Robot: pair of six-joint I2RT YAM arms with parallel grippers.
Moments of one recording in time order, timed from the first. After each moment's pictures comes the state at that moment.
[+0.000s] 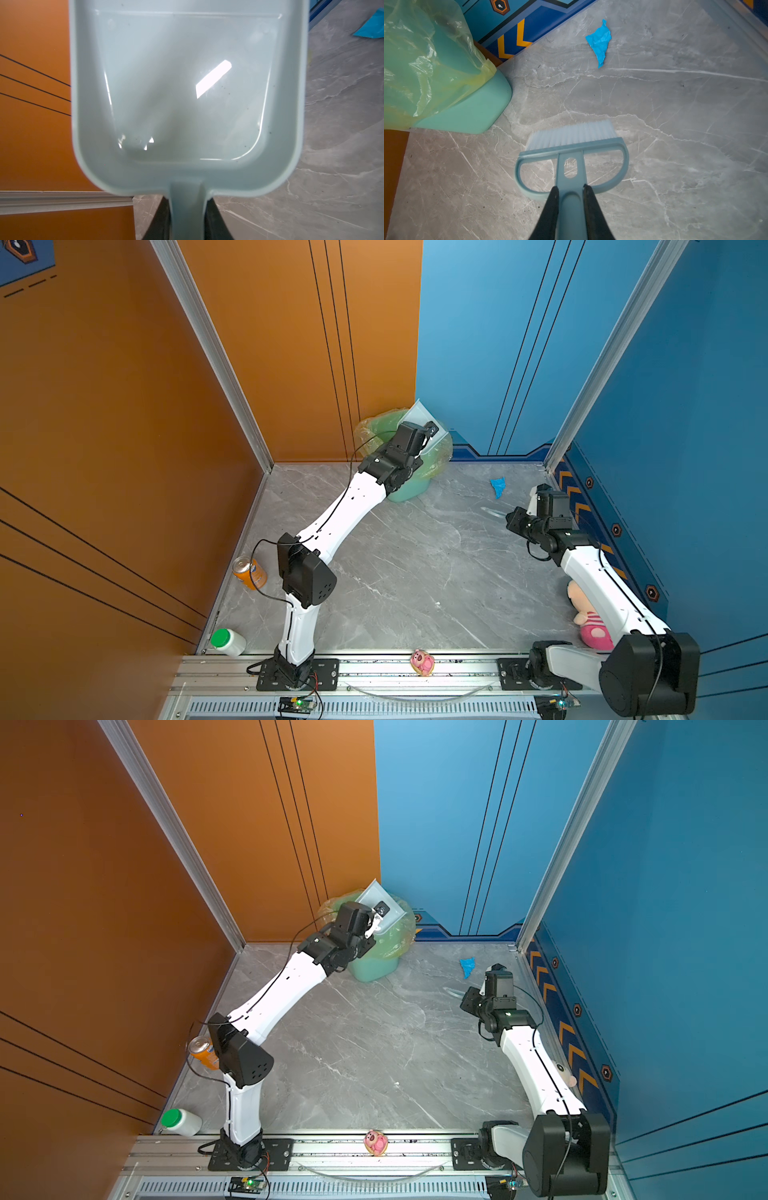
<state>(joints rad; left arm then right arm) -0.65 2.00 2.16 -0.69 -0.53 0.44 0.03 1.22 0.93 -0.43 -0.09 0.48</state>
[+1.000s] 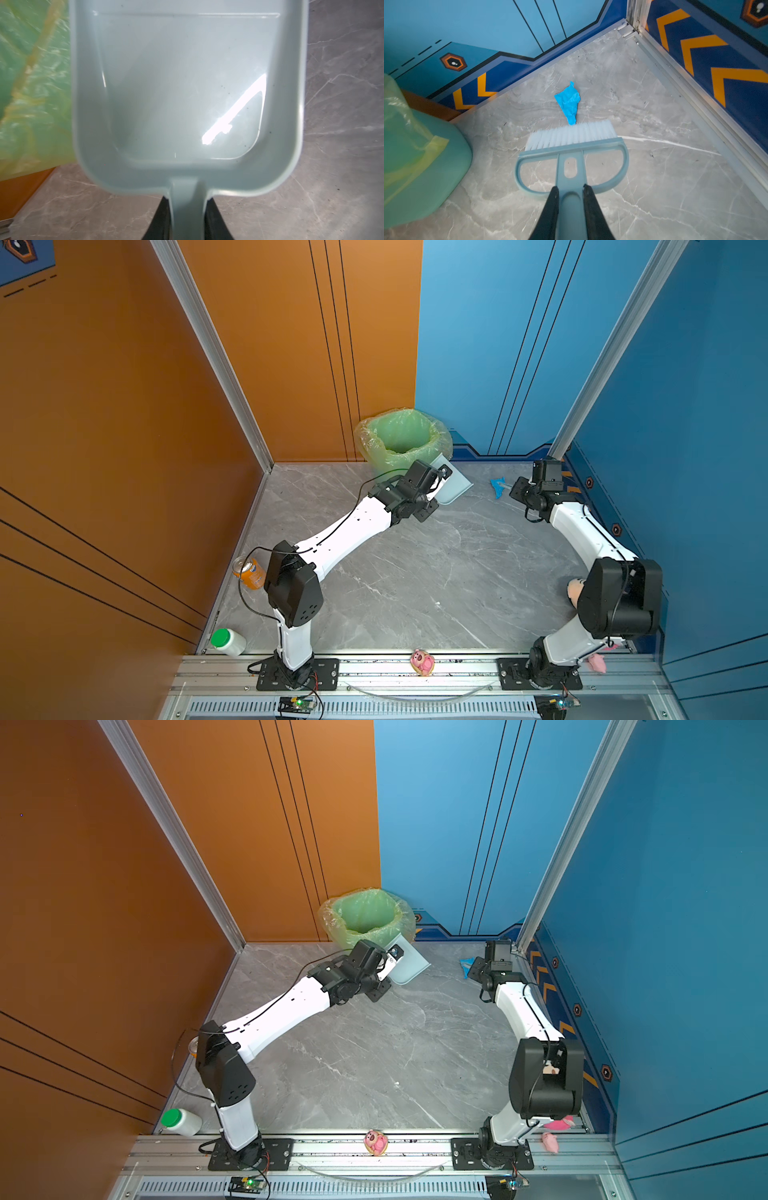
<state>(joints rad) -0.76 1.85 1.75 -0.69 -0.17 0.18 -0.03 1.64 1.28 -0.34 0.11 0.44</state>
